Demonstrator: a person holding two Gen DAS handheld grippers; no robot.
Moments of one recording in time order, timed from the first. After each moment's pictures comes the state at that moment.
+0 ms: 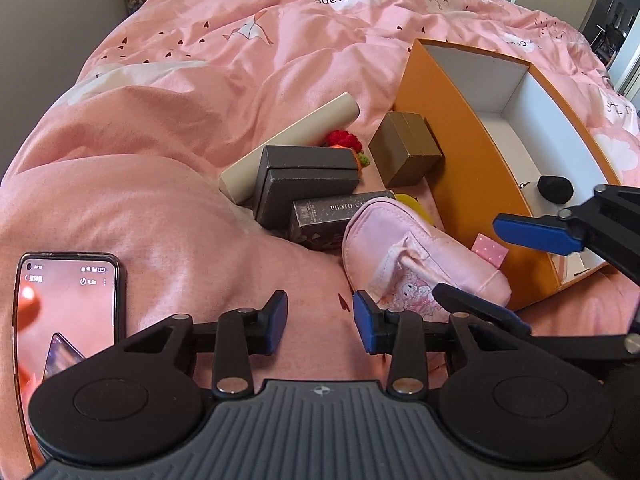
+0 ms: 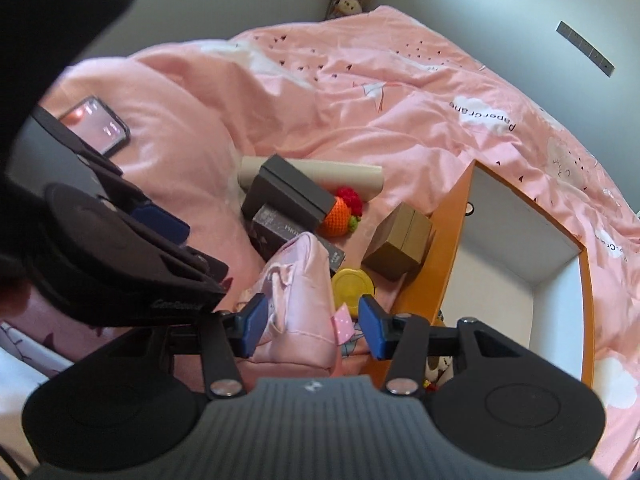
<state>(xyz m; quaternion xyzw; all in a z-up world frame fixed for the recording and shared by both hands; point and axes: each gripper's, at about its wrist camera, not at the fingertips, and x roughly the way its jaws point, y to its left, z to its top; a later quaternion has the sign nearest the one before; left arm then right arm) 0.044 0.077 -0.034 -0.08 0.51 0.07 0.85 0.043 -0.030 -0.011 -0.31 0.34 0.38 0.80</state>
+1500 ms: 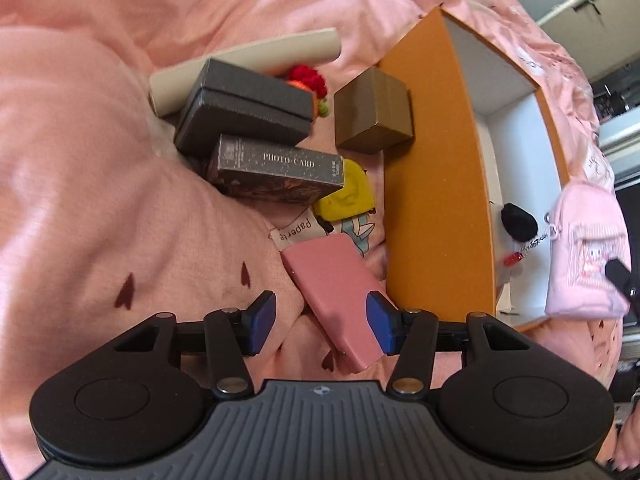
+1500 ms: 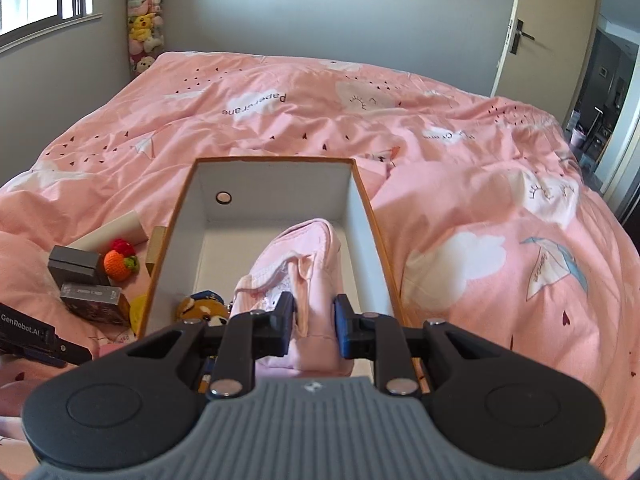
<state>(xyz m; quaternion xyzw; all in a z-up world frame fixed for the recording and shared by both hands) 0.084 0.082 -0.072 -0.29 0.57 0.03 0.77 0.122 -0.200 0.033 -0.11 0.35 0.17 0.92</state>
